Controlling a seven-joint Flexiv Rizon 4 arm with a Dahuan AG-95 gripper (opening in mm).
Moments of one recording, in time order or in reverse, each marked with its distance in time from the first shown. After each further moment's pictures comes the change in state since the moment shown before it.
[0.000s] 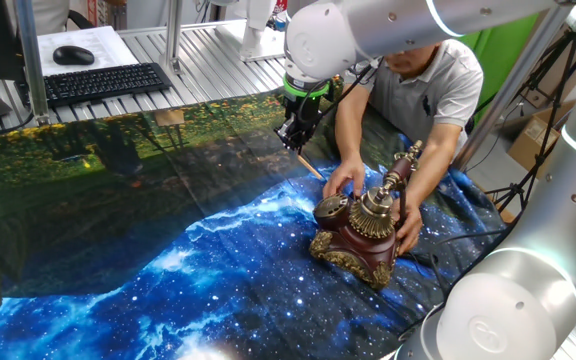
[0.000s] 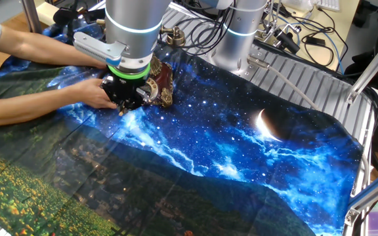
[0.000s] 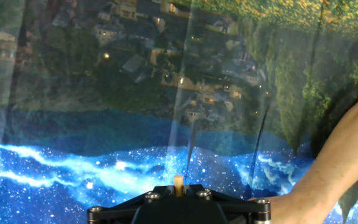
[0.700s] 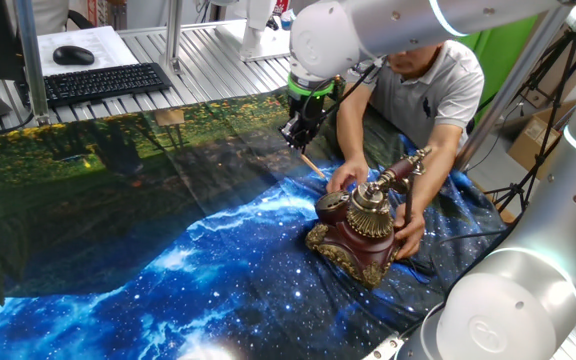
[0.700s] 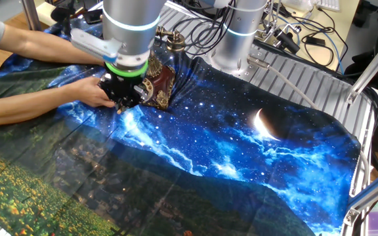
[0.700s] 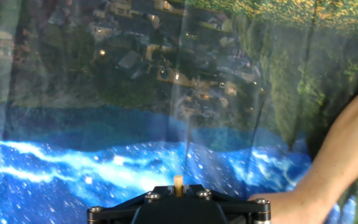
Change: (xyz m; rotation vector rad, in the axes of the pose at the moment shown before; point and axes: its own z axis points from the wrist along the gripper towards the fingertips) arm 0.019 -0.019 -0.008 -0.008 -0.019 0.008
